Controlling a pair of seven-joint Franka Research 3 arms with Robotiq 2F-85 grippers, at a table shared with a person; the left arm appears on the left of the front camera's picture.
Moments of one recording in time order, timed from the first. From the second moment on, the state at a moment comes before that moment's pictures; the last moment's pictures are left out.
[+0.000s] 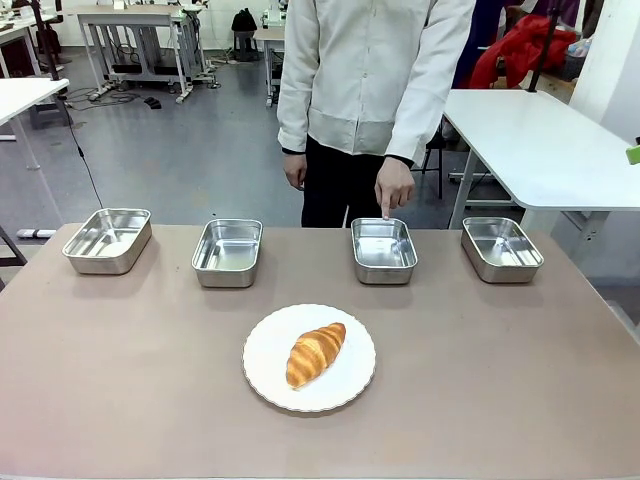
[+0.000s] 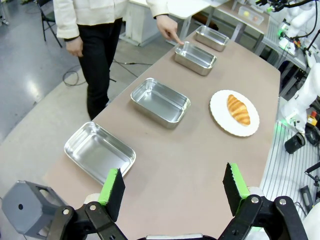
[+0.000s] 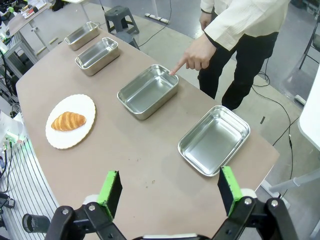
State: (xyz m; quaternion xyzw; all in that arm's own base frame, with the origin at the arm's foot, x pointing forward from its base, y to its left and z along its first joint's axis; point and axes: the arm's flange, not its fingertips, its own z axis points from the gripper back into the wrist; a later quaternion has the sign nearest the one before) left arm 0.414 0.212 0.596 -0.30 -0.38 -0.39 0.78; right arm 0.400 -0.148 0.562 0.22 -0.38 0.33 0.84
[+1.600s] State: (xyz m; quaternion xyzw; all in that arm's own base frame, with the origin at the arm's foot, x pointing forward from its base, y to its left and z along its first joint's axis) left arm 0.414 0.213 0.595 -0.30 -0.38 -0.39 0.78; right arm 0.448 0.053 0.586 0.18 -0.38 0.20 0.88
